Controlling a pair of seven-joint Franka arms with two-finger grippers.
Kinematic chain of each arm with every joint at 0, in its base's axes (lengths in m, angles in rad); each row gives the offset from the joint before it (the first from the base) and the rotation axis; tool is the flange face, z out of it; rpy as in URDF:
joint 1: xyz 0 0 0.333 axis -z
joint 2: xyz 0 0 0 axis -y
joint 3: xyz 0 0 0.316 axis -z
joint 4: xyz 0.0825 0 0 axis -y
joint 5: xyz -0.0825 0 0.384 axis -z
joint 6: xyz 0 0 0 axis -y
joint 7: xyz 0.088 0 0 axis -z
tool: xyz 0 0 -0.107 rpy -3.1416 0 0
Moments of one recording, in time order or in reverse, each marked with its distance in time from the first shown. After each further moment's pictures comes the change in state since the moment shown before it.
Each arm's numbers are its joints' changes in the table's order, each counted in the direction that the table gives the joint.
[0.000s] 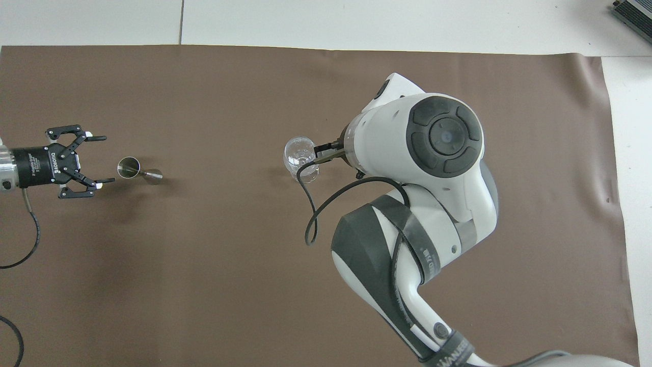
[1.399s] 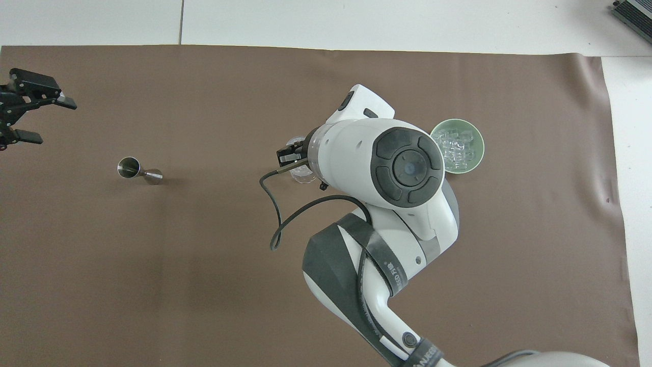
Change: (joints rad) left arm 0.228 0.112 -0.031 0.429 -0.690 -0.316 0.522; right arm -0.004 -0.061 -0.026 -0.007 0.000 0.146 0.041
